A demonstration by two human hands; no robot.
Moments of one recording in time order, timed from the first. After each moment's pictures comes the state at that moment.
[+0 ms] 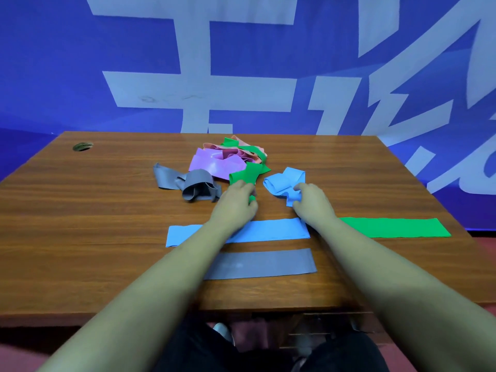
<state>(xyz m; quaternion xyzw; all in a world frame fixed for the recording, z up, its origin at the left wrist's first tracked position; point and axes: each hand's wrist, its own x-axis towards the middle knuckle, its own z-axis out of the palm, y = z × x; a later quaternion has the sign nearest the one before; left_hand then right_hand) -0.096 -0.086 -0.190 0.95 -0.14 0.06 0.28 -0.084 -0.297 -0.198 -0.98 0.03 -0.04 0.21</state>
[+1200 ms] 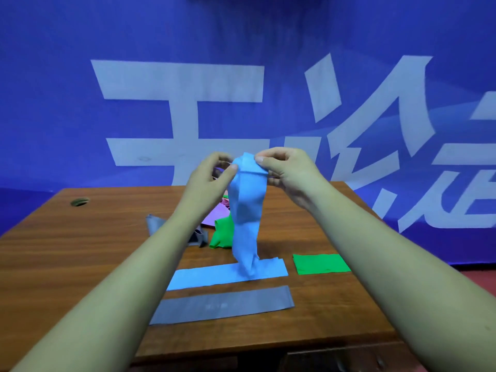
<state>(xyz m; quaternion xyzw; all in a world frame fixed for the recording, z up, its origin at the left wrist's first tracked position) -0.138 -0.077 -0.014 0.81 -0.17 0.21 0.52 -0.149 -0.255 0.022 -0.70 -0.10 -0.06 0.70</state>
